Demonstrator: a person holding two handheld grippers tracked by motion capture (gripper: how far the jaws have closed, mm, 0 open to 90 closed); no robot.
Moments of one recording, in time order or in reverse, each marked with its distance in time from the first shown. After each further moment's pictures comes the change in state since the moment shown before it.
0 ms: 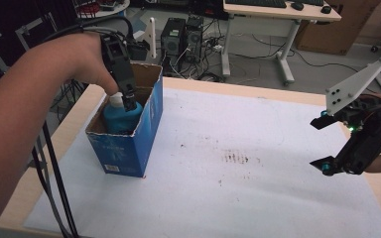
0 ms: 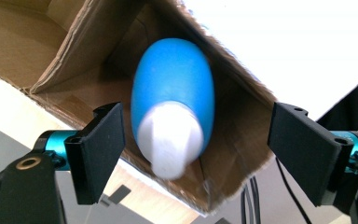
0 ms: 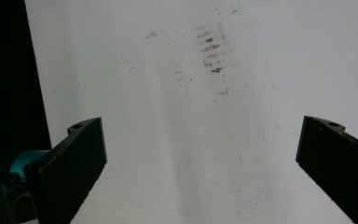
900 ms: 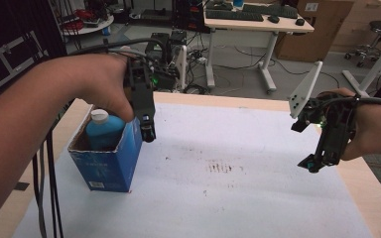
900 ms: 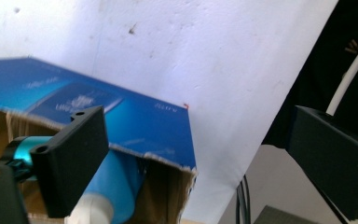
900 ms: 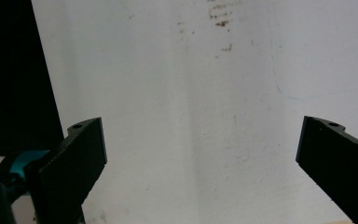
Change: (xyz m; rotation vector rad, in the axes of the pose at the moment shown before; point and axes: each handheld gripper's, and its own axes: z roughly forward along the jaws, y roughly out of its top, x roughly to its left) left arm -0.086 0.052 -0.013 0.005 -0.021 0.375; right arm -0.020 0.012 -0.006 0.230 0.069 -0.055
